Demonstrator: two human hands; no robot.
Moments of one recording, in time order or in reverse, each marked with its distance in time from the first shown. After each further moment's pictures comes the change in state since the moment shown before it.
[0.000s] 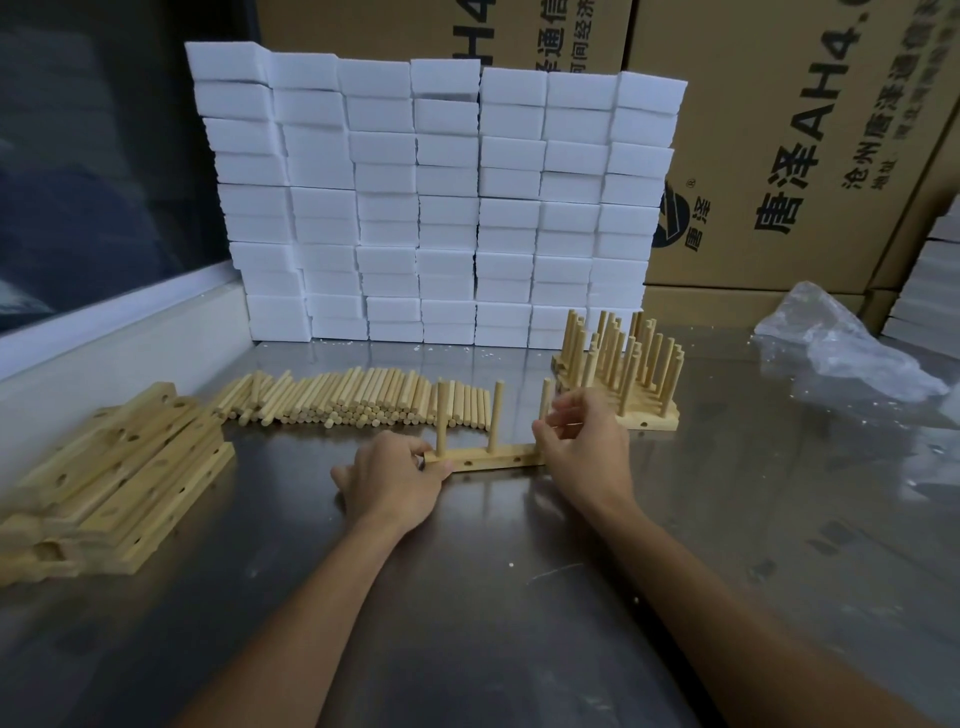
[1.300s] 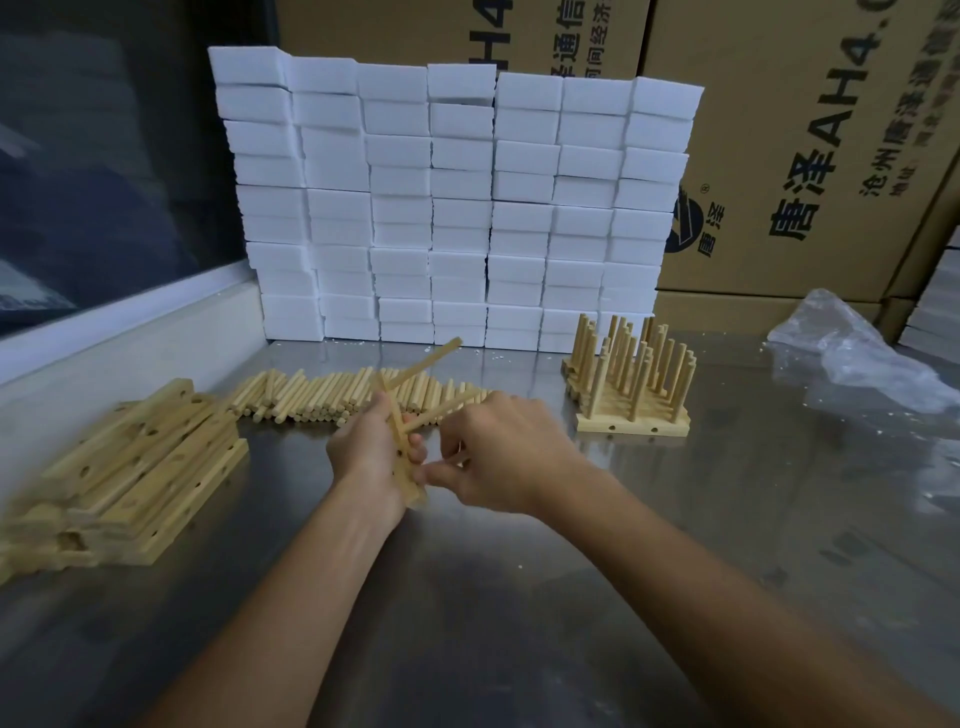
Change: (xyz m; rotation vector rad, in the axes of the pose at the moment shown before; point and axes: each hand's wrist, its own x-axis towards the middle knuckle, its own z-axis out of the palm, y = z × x) left_hand 0.006 0.021 -0.032 -1.304 0.064 -0.576; right_hand -0.017 -0.088 0.021 -0.659 -0.478 -0.679
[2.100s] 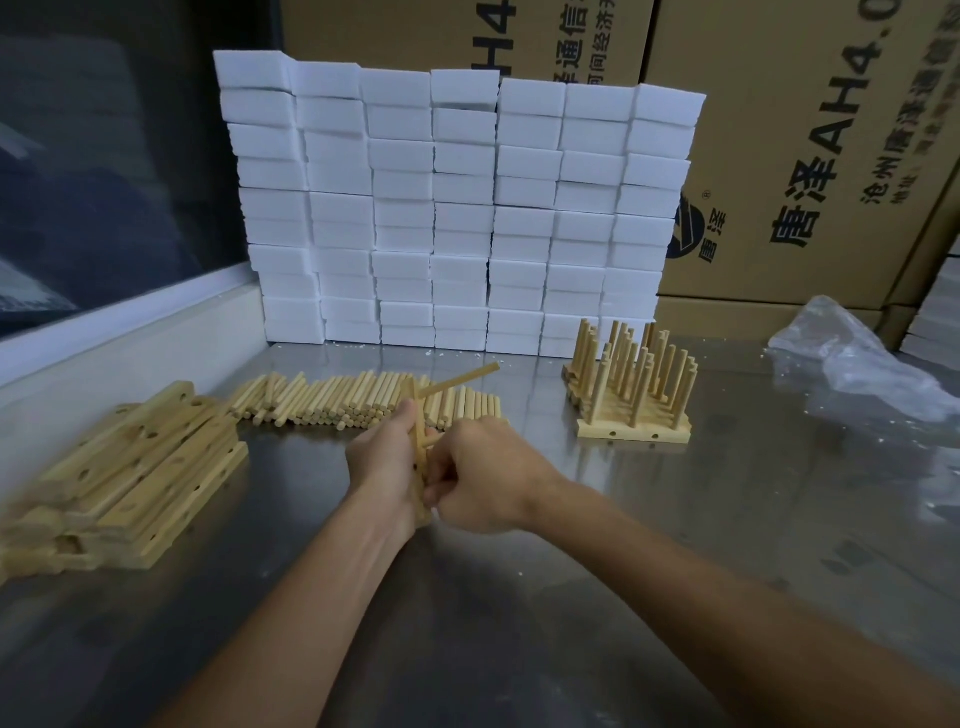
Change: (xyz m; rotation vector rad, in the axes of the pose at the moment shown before) left_hand -0.009 -0.007 0.006 0.050 -0.035 -0.036; right_hand -0.001 -0.012 0.002 0.271 -0.187 0.025
